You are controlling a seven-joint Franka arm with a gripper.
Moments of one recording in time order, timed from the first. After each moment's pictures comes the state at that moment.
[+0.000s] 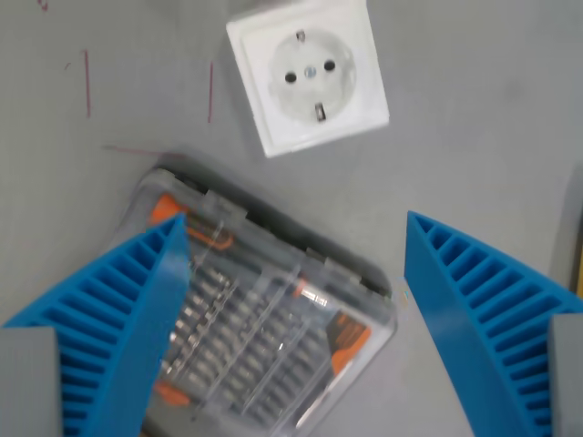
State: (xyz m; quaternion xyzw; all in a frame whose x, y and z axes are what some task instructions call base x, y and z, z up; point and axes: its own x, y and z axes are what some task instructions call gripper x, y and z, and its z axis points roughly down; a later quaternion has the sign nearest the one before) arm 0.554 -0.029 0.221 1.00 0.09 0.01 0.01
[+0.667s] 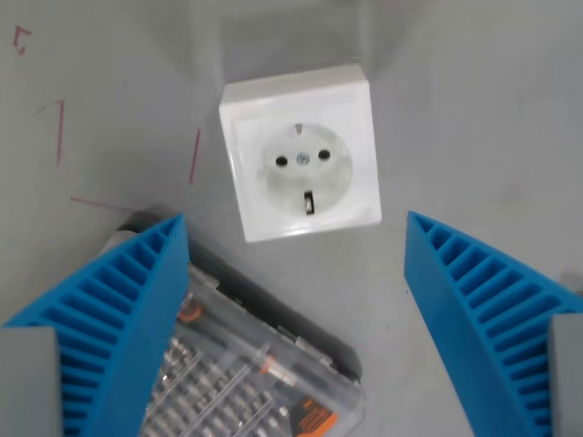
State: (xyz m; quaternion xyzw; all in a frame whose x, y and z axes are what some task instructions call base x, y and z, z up) arm 0.584 -0.031 0.191 0.99 0.14 0.00 0.01
